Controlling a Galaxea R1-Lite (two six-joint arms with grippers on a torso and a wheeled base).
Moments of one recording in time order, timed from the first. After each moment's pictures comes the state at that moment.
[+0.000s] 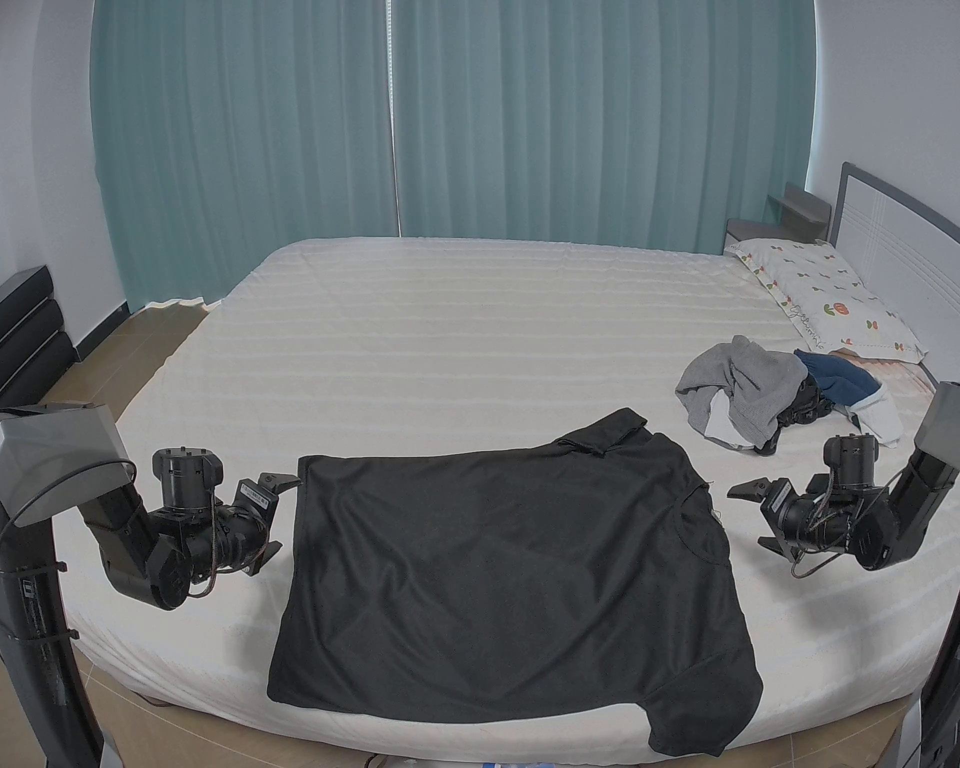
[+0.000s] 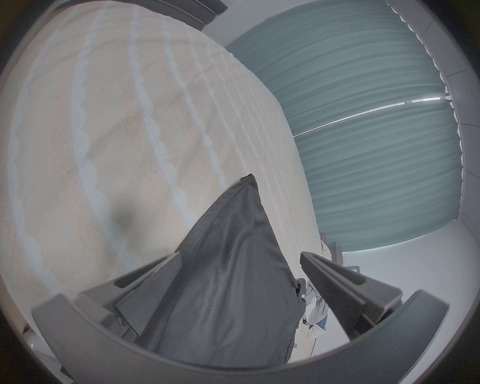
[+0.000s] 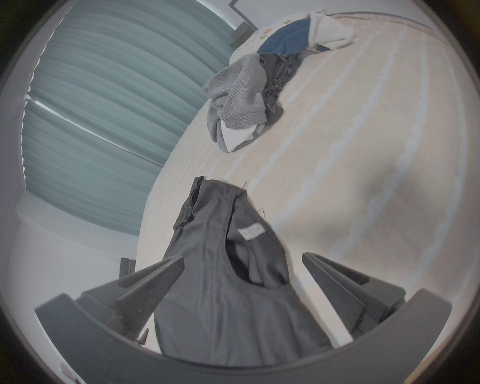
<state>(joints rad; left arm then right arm) -0.04 2.22 -0.64 -1.04 -0.19 -1.18 -0.06 2.14 -0.65 -0.86 0.27 0.81</state>
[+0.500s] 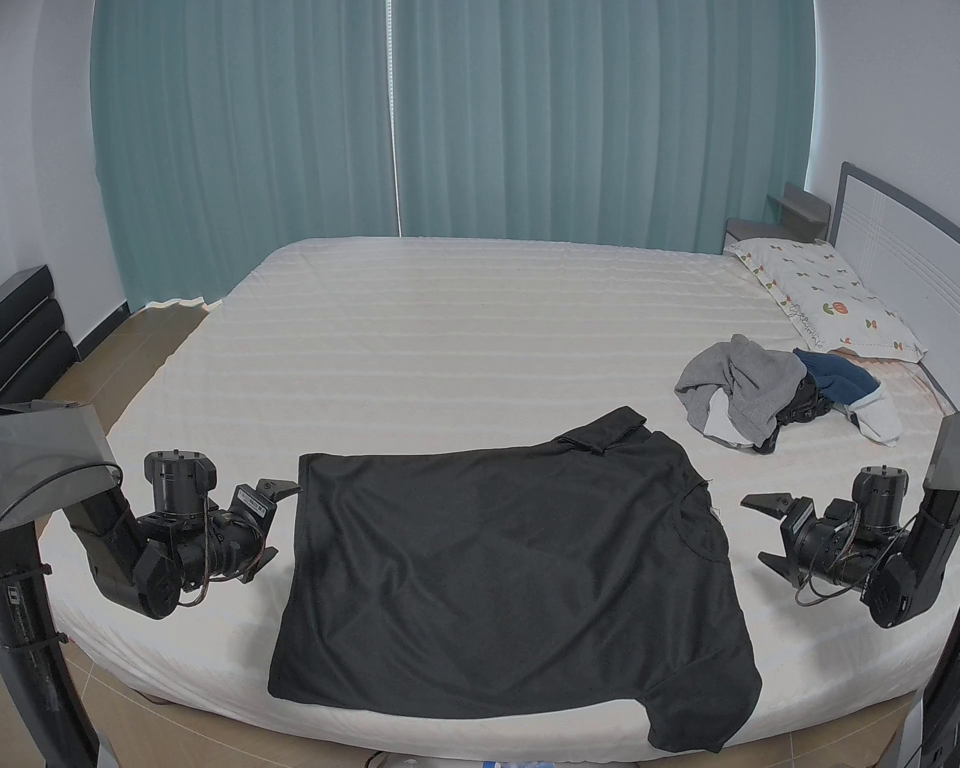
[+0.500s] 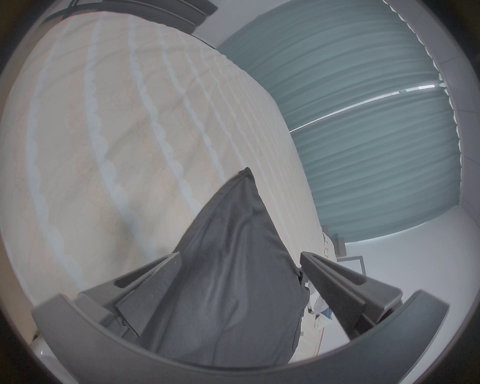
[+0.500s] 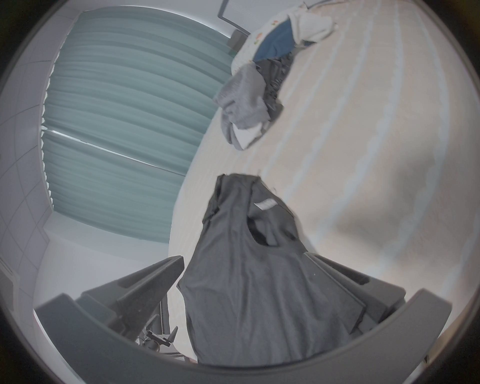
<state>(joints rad) -0.06 2.15 -0.57 -1.03 -0.19 -1.13 -0.06 2.10 -0.32 -1.31 0.36 0.98</state>
